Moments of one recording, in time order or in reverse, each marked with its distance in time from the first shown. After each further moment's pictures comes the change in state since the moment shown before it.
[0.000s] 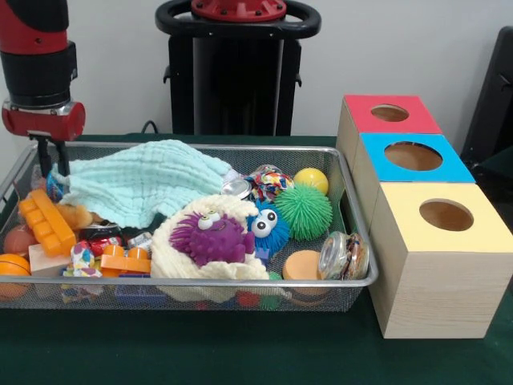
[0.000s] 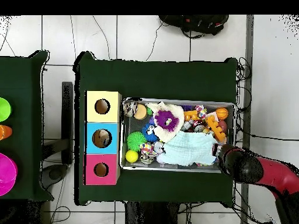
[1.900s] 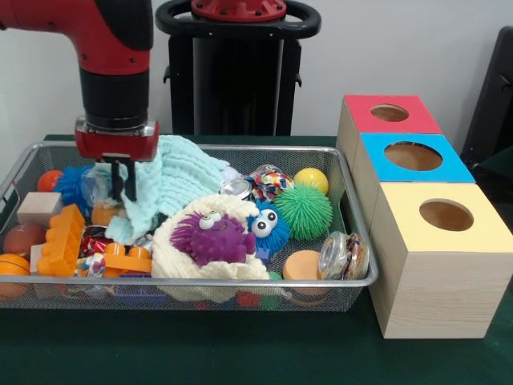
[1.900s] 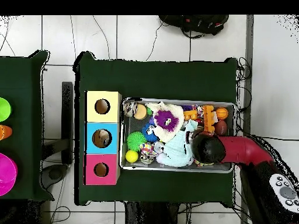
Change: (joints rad) arm 0.299 0.005 -0.077 -0.051 0.030 0.027 0.000
